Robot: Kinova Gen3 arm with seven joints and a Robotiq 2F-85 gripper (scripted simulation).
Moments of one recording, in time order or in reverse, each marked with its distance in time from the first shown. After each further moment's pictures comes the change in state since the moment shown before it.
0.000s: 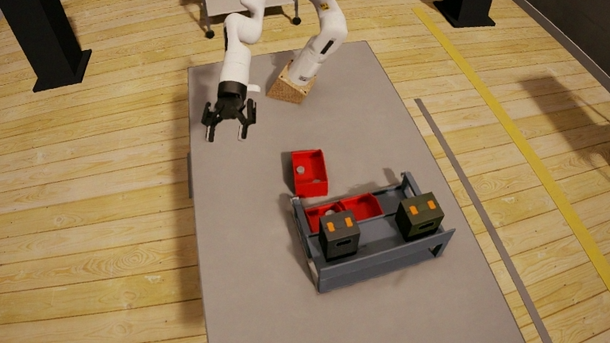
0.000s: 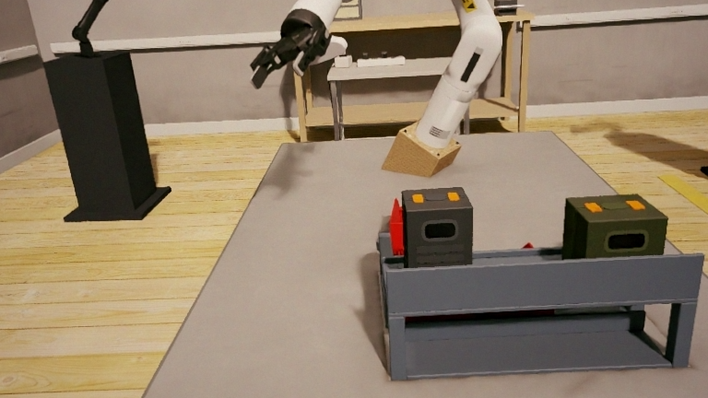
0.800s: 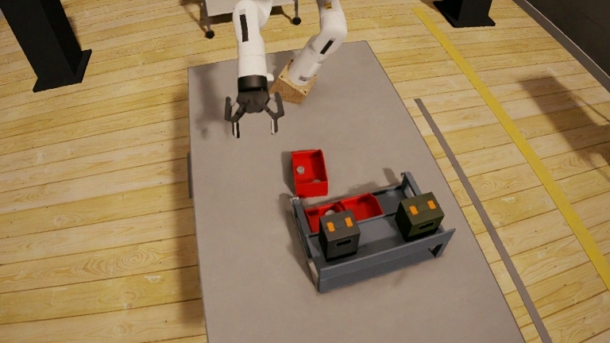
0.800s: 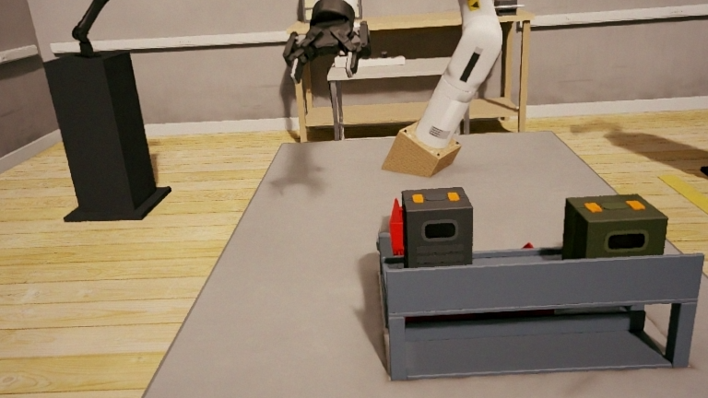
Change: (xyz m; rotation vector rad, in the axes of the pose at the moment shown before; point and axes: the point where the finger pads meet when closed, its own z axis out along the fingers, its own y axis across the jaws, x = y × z) arm 0.034 0.063 -0.021 -0.109 0.206 -0.277
